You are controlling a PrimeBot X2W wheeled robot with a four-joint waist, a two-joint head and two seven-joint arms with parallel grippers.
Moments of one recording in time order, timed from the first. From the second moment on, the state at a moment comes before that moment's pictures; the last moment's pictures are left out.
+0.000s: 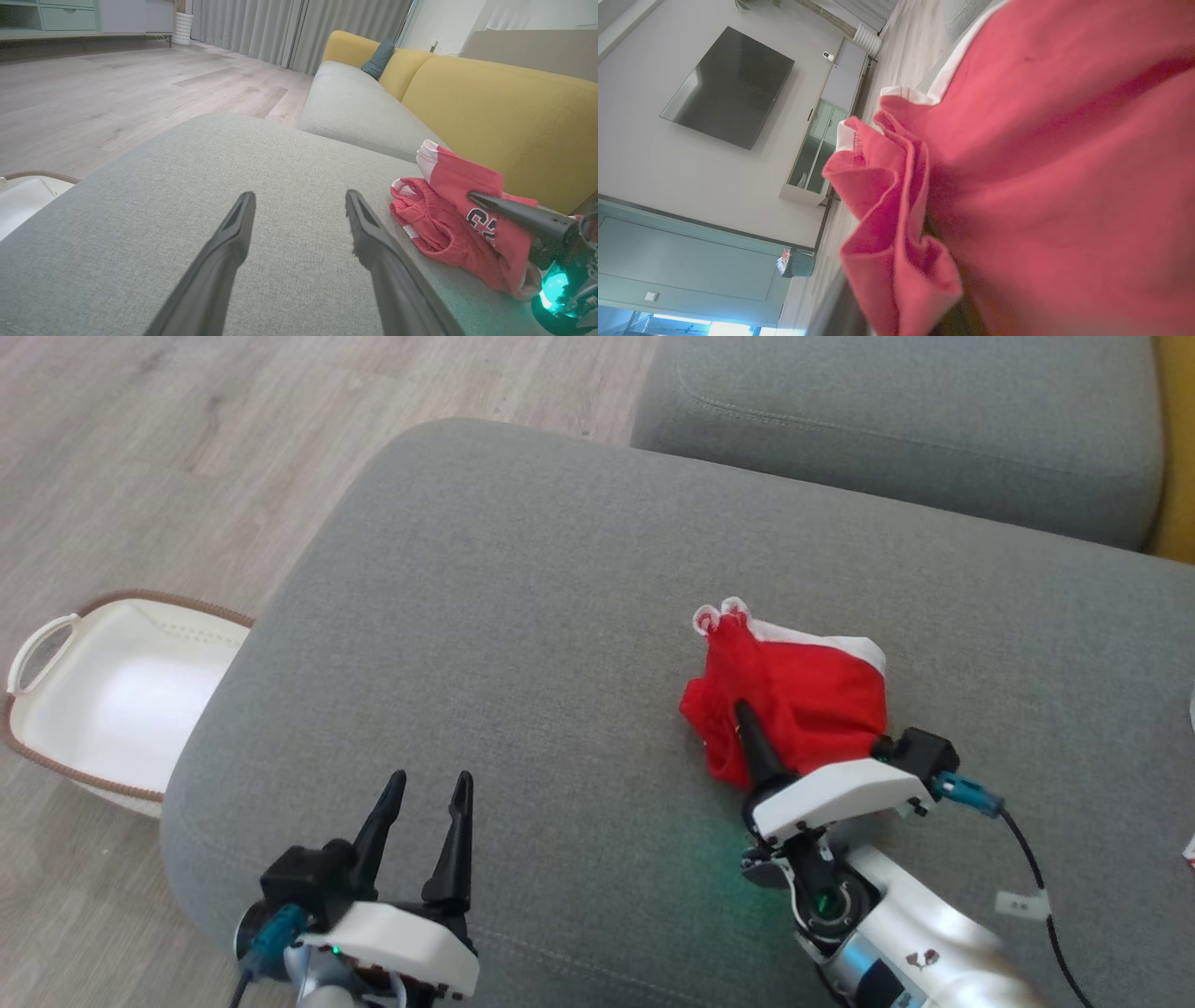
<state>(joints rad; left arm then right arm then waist) 0.02 0.05 -0.30 0.22 -0.30 -0.01 -0.25 -0.49 -0.07 0.77 0.81 1.51 0.13 -0.25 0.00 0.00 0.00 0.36</state>
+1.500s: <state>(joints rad) 0.08 0.05 -0.23 0.10 -0.28 0.00 -0.25 -0.12 -0.07 0.14 0.44 0.23 0.13 -0.25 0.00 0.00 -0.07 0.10</state>
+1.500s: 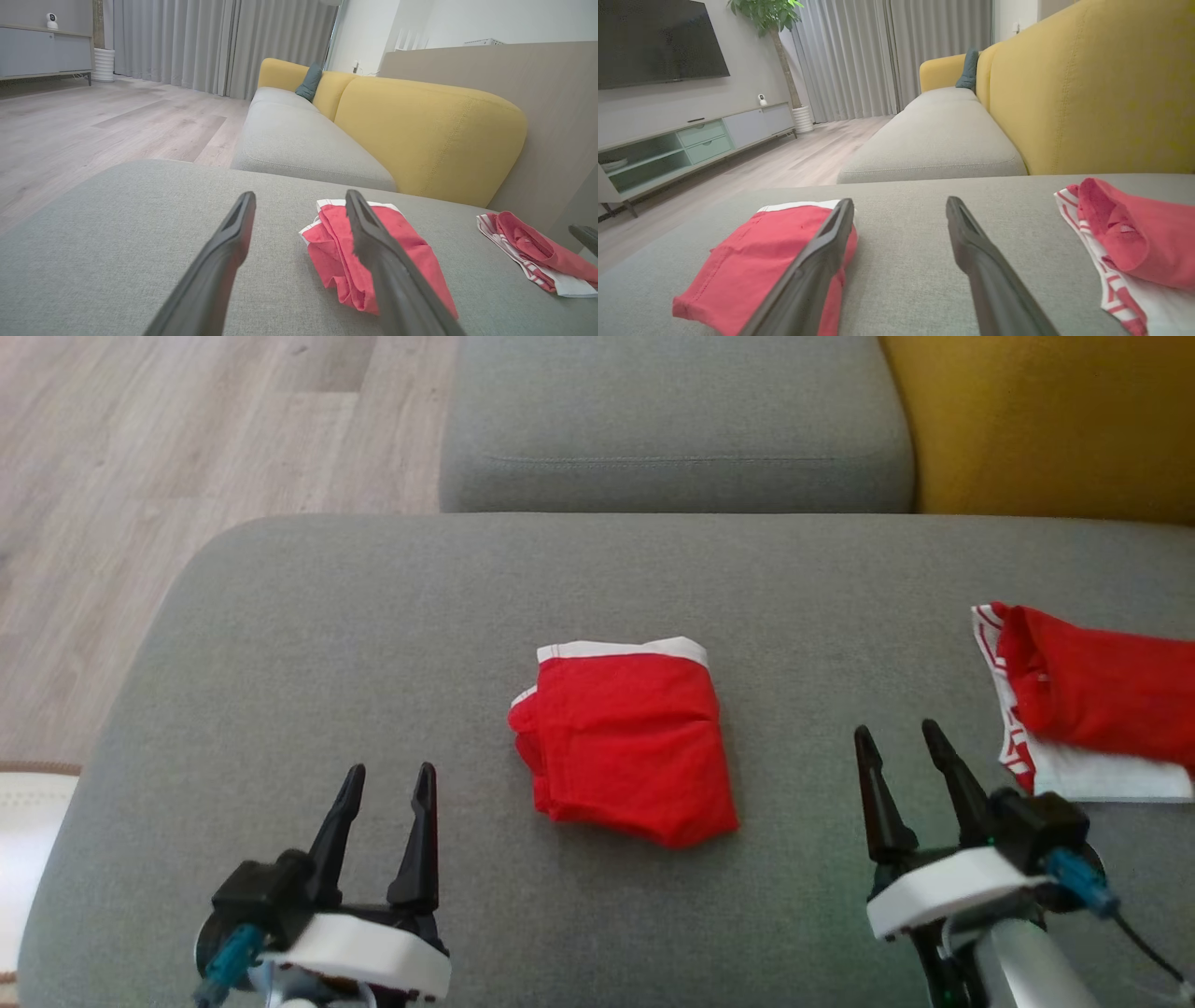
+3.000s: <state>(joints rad) 0.01 0.05 -0.30 0.11 -0.29 -0.02 -0.25 -0.30 -0.05 0.25 0.63 0.52 0.13 -0.14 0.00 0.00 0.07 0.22</state>
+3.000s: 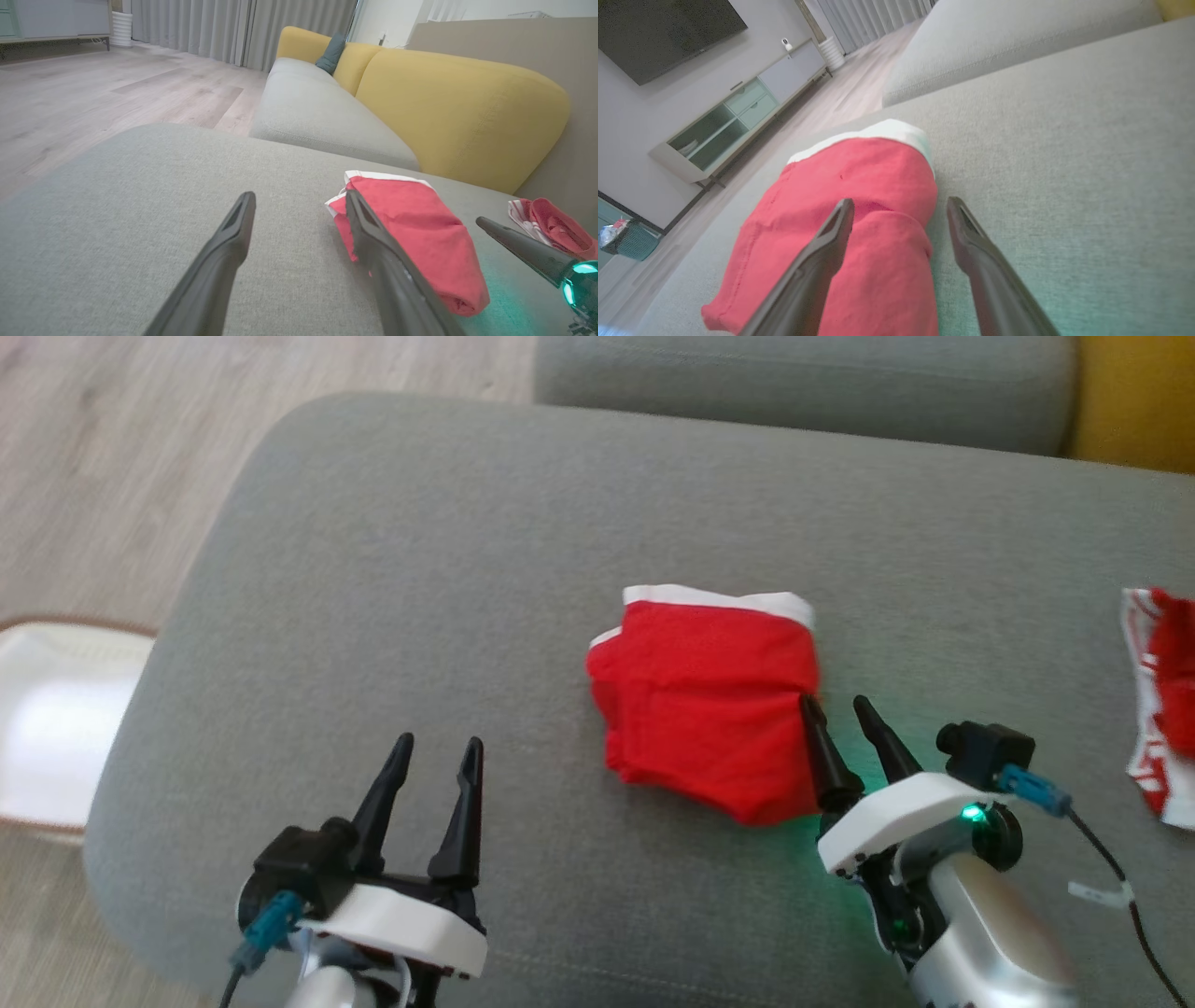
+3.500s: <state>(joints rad) -0.04 0.05 -0.33 0.11 -0.31 0.00 -0.25 -0.49 -0.06 0.35 0.90 0.61 0.13 -0.10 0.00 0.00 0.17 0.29</state>
